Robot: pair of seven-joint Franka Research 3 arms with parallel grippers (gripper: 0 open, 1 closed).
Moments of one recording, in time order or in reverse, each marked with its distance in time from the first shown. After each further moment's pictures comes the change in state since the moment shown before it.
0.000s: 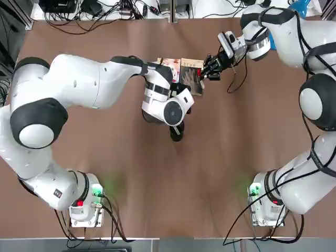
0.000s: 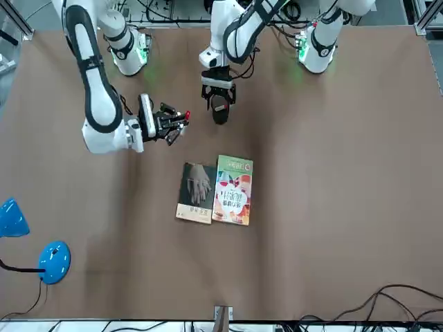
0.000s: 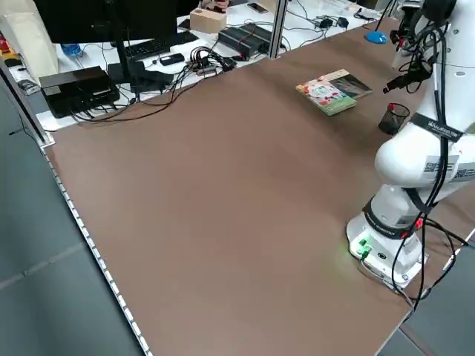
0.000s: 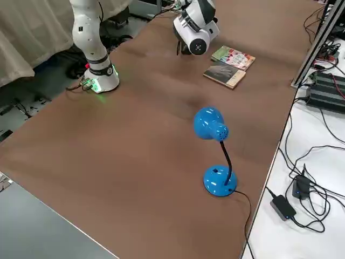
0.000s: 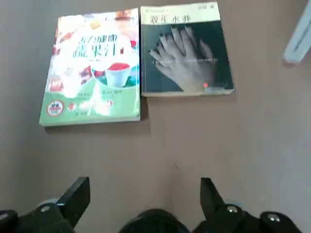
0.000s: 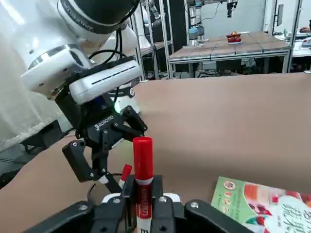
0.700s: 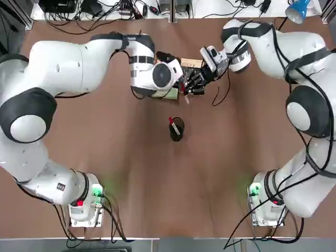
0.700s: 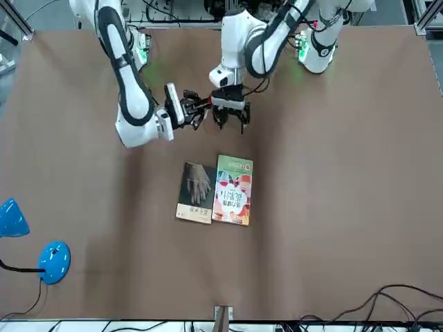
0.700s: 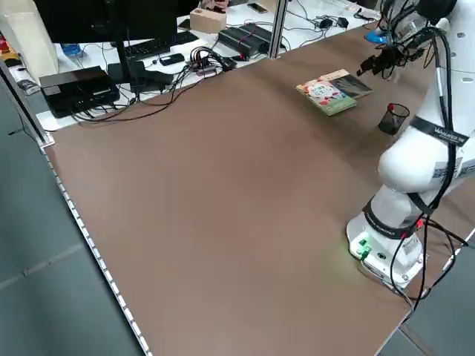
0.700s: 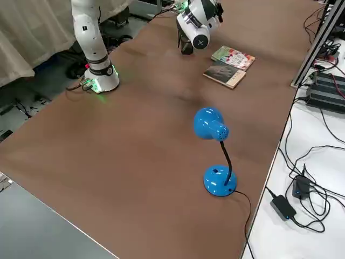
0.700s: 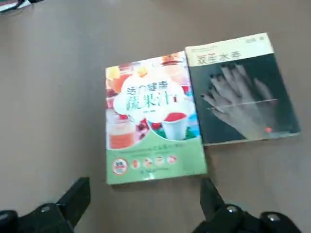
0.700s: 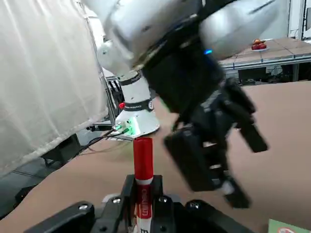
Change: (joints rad) left arm 0.223 -0.061 -0.016 0.007 -0.118 -0.001 0.393; right arm 0.173 0.067 0.001 -0.002 0.148 -0.003 -0.004
